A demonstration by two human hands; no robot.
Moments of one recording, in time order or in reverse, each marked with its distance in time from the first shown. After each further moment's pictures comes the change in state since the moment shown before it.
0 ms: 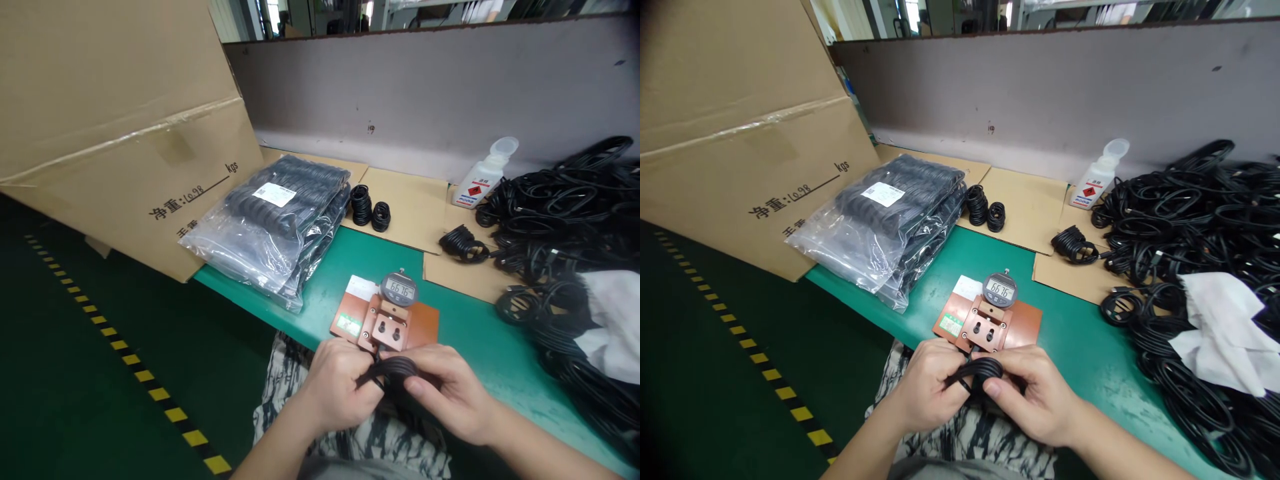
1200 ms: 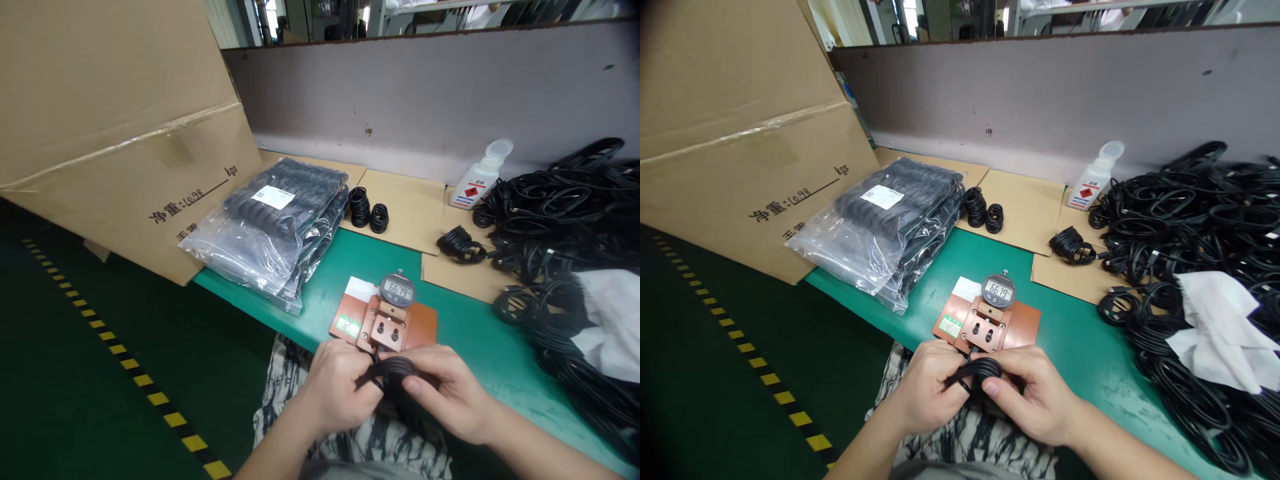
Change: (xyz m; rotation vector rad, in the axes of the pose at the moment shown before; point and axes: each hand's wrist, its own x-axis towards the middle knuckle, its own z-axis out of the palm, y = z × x) left_hand 0.001 0.001 -0.002 0.010 -0.030 -0.014; right_hand 0.000 -0.001 0.001 0.006 -0.005 0.022
